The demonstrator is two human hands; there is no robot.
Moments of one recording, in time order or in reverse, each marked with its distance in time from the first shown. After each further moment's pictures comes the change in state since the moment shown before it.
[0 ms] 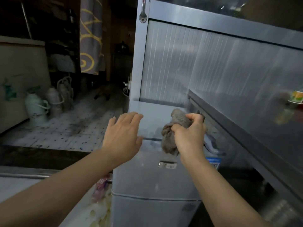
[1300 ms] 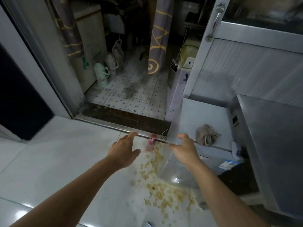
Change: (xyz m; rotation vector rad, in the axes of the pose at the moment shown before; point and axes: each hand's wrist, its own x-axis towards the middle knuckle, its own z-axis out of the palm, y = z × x) left_hand -0.061 -0.110 -0.299 -0.278 -0.620 -0.596; right_hand -0.082 -0.243 0.056 -0.474 -0.804 0.434
